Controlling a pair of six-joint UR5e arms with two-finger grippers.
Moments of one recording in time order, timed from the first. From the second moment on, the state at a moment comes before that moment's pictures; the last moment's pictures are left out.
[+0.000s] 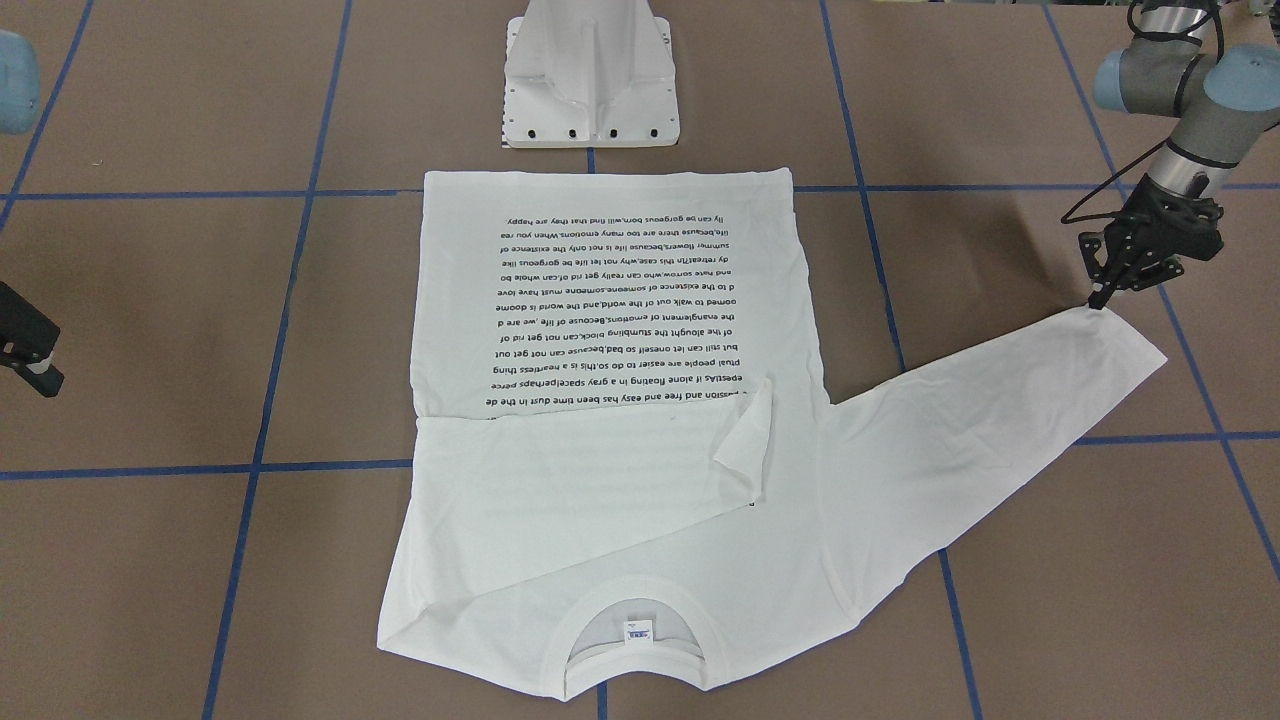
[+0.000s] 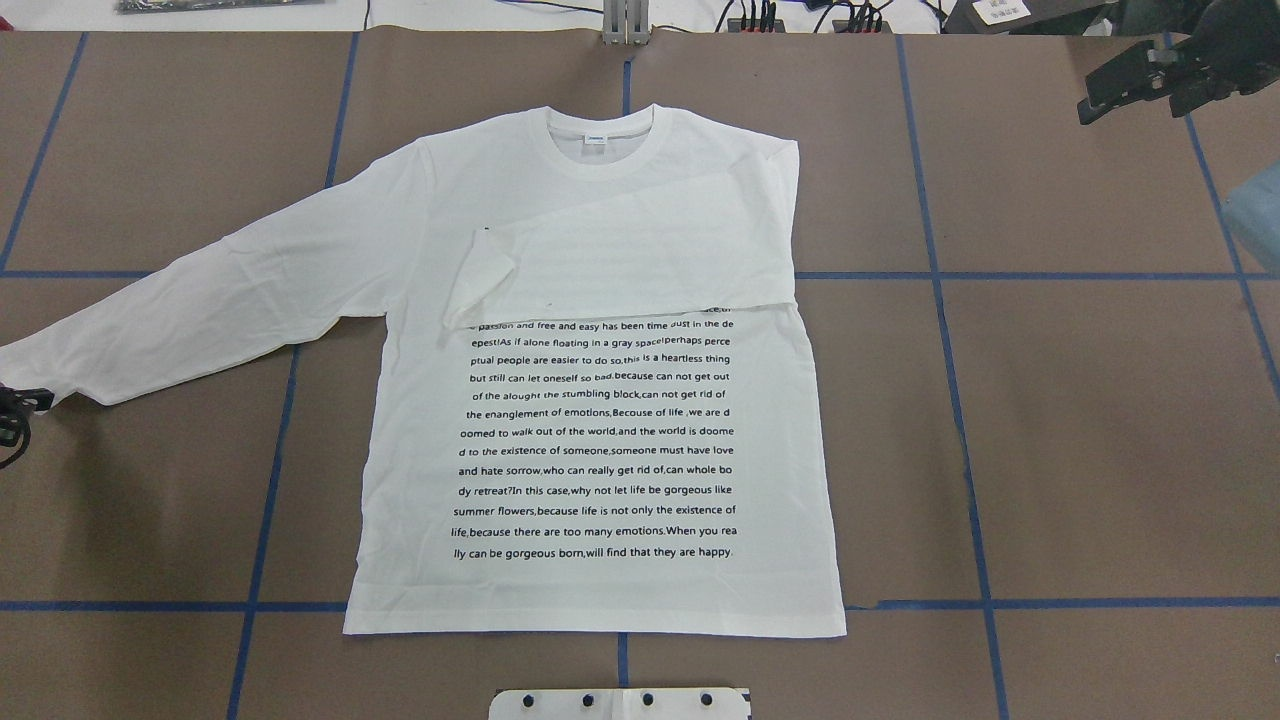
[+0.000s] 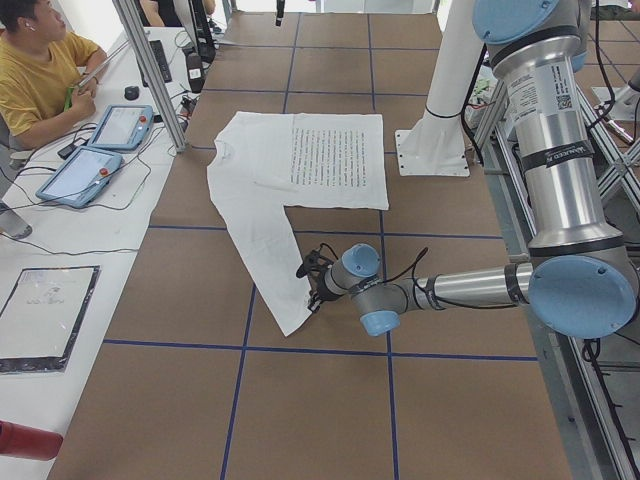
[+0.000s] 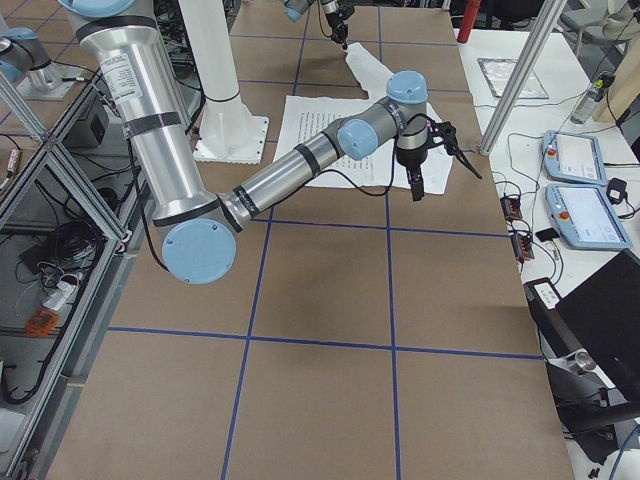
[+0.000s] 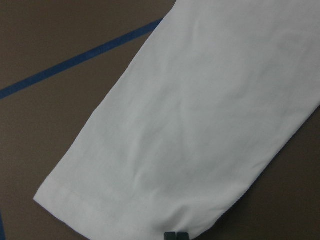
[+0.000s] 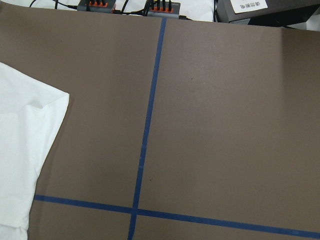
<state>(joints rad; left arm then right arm) -0.85 -1.29 -1.56 -2.86 -1.85 -0.55 1.23 -1.24 1.85 -1.54 2.19 0.55</state>
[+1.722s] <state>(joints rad) -0.81 -2.27 -1.72 -2.19 -2.01 -1.40 1.23 -1.24 1.85 -1.54 2.20 0.57</state>
